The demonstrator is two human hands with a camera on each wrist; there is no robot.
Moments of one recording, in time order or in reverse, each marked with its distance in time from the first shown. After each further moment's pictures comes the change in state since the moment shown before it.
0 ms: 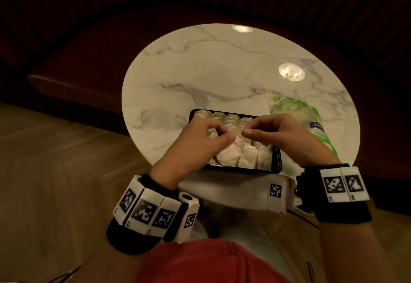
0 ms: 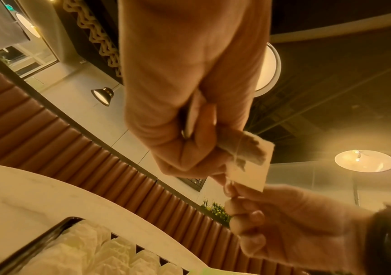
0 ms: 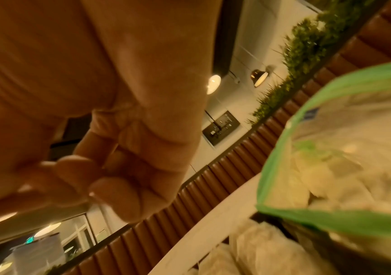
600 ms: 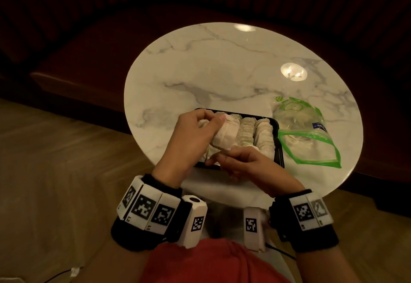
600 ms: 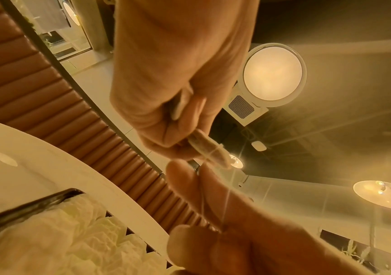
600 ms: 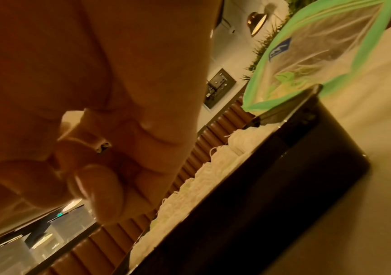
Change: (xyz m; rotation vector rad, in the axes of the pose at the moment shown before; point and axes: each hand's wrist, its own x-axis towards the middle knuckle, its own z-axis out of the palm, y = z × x) left_hand 0.009 -0.011 0.000 -0.227 0.225 -0.043; right_hand -0.011 0.025 0.062 0.194 -0.267 0.042
